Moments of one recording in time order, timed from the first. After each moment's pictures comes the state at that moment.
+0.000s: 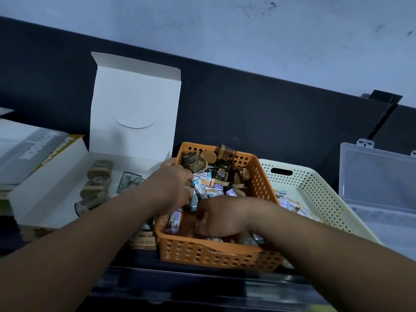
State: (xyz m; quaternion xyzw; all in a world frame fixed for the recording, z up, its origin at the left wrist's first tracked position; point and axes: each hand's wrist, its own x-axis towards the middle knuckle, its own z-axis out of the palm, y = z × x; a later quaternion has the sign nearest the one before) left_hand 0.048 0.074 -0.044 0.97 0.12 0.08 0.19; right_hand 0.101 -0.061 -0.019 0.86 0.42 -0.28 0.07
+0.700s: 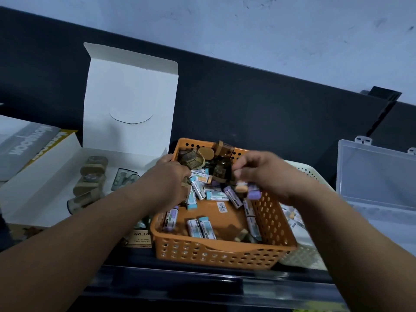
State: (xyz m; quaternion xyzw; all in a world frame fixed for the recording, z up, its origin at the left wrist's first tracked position) left_hand 0.048 0.075 -0.046 0.97 0.12 0.08 0.20; right_hand 0.160 -0.117 0.007 0.83 0.29 -0.20 -0.42
